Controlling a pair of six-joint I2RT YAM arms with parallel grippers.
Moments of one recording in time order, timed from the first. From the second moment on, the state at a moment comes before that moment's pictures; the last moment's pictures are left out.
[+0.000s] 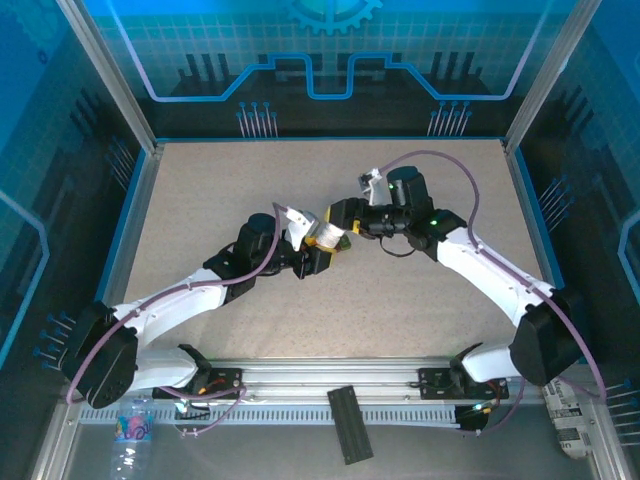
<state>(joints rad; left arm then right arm) -0.62 1.26 0.71 0.13 0.41 -0.19 0.52 1.39 1.10 -0.27 -0.60 0.78</state>
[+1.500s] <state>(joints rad) -0.63 1.26 0.71 0.18 0.49 -0.19 0.46 1.34 0.99 -0.14 -0.84 0.35</state>
